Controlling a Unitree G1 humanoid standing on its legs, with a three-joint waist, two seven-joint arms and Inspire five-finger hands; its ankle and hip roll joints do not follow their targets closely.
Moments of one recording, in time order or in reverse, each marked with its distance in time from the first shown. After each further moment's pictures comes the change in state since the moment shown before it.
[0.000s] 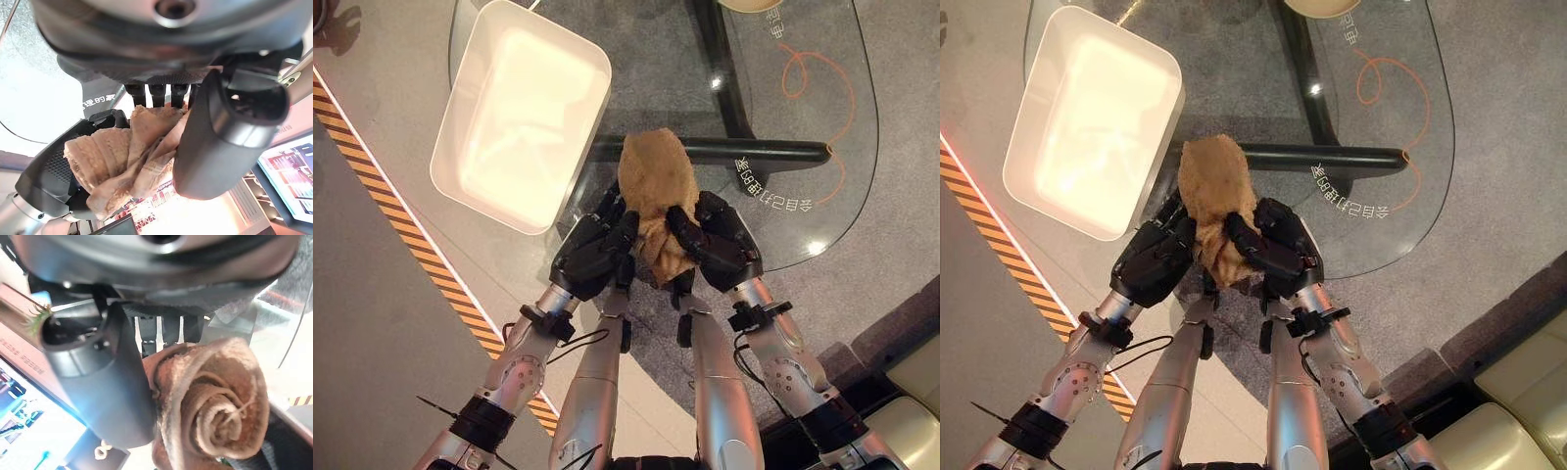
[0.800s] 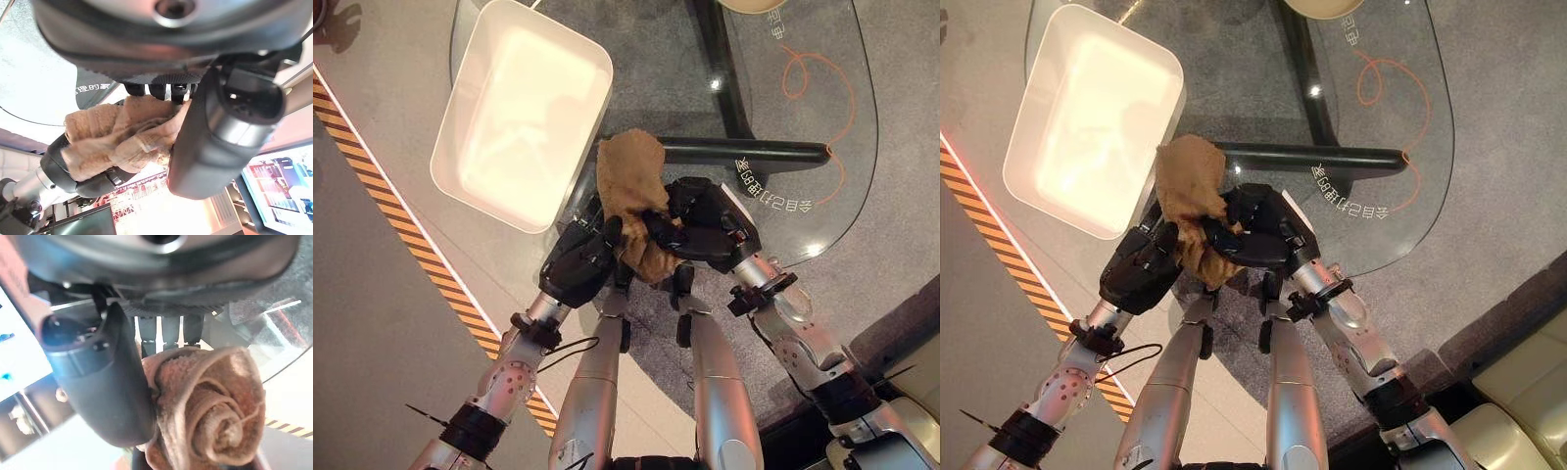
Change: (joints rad) left arm 0.047 0.039 0.001 0.000 -0.195 0.009 -0.103; right arm -0.150 -0.110 -0.017 -0.006 -0.367 0.113 0.053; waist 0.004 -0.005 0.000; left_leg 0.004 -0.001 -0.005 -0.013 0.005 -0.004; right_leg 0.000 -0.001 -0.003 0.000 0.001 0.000
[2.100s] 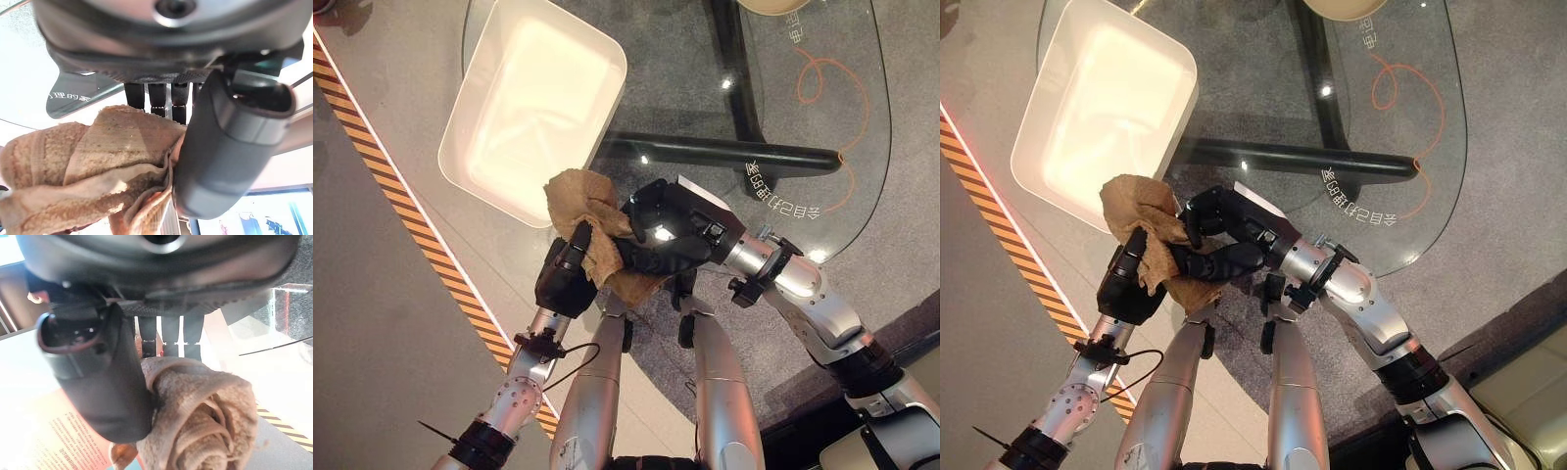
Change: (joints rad) left arm 0.053 -0.066 -0.035 0.022 -0.209 -0.050 0.021; right arm -0.126 -0.104 0.047 -0.073 -0.152 0.085 0.173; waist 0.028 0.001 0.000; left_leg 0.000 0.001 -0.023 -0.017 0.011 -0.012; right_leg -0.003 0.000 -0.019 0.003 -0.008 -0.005
